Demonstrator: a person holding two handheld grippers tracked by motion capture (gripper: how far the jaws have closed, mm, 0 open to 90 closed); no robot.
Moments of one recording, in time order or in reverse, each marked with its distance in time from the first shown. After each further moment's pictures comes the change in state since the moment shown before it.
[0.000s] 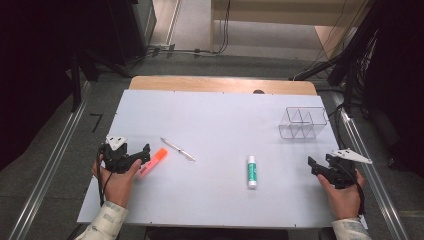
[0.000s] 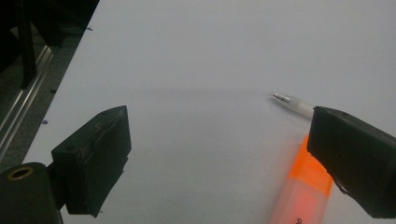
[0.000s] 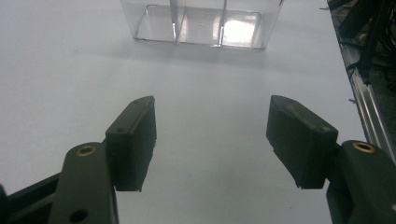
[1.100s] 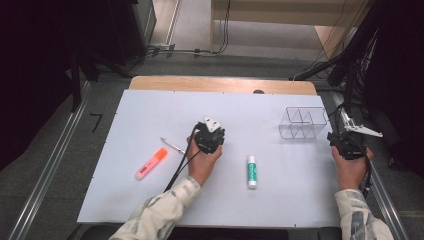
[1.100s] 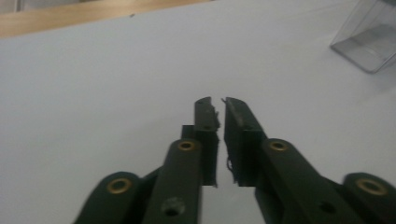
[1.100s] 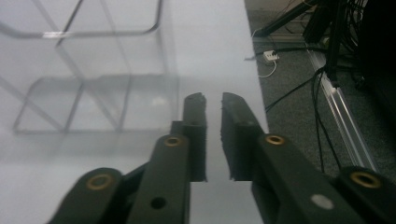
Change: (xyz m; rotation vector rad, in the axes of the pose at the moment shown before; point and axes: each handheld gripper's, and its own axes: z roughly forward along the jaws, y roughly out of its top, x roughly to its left) left arm -0.231 0.044 0.076 -0.012 -0.374 0.245; right arm -0.065 0.051 0.053 -0.050 -0.092 0.098
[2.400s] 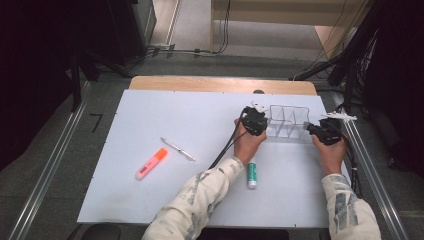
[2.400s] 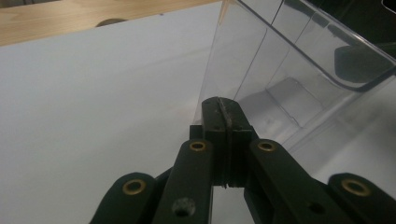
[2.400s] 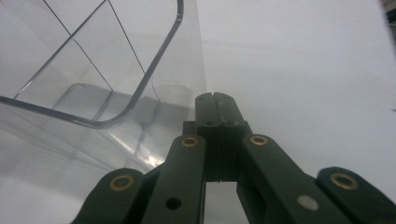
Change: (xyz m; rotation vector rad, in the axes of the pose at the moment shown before) left arm -0.059 0.044 0.086 0.048 -0.137 -0.014; right arm 0.046 0.022 0.049 0.038 0.262 -0.078
